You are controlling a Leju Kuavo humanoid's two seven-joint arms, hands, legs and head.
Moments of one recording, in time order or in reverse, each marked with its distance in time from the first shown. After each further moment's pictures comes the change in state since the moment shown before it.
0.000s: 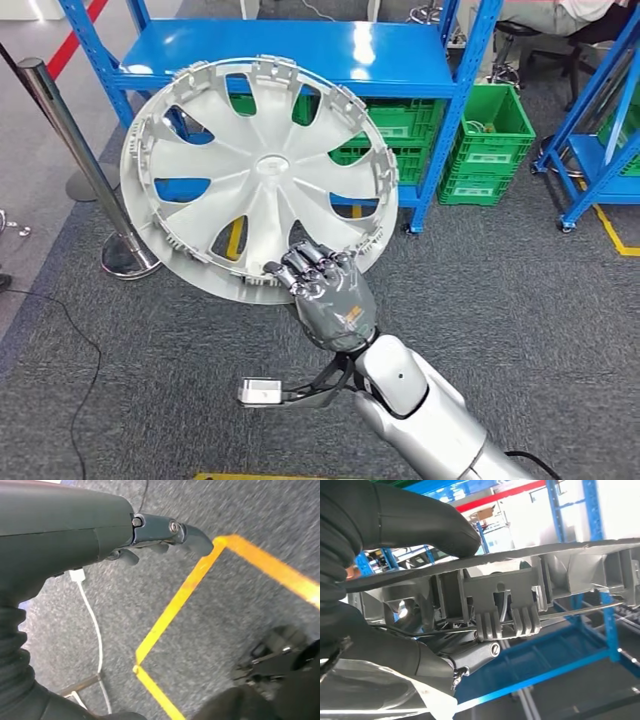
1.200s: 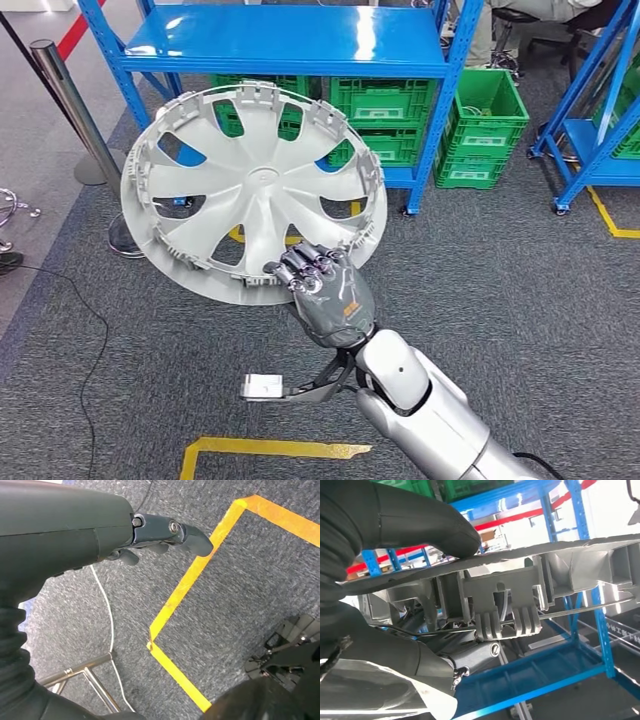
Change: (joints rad) left arm 0.011 0.003 0.000 0.000 0.000 -0.003 -0.002; right arm -0.015 -0.012 0.013 -0.002 -0.060 0.086 -0.012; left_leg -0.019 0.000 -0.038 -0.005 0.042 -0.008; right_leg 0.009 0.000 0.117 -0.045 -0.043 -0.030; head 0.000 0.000
